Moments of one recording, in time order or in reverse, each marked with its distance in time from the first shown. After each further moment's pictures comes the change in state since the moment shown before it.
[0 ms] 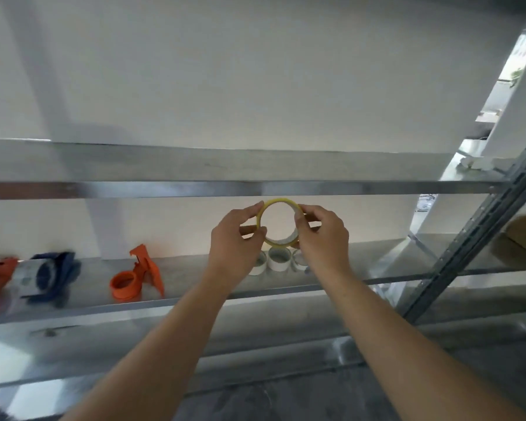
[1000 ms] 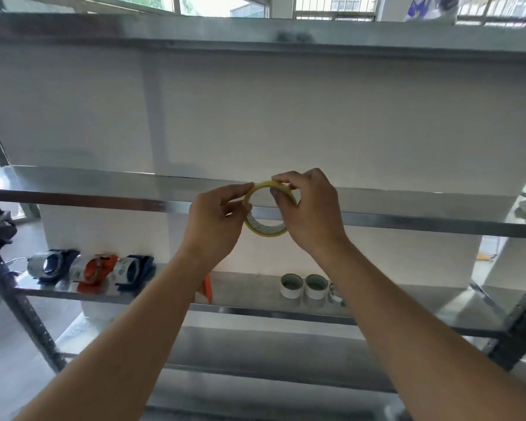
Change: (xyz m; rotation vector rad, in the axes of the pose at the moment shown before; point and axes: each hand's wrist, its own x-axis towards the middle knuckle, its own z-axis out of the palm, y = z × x) left_hand -0.058 0.123 -0.091 0.129 0.241 0.192; right_hand -0.021 -0.135 -0.051 0.004 -0.134 -0.650
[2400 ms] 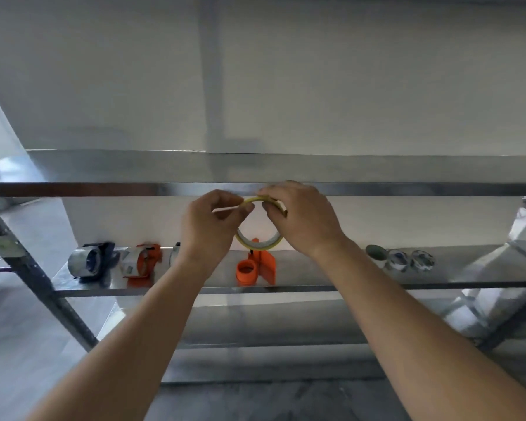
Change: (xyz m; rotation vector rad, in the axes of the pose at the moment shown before) left_hand 0.053 -0.166 -0.224 -0.036 -0.001 -0.175; right_hand 0.000 -0.154 0.229 -0.247 -0.256 -0.019
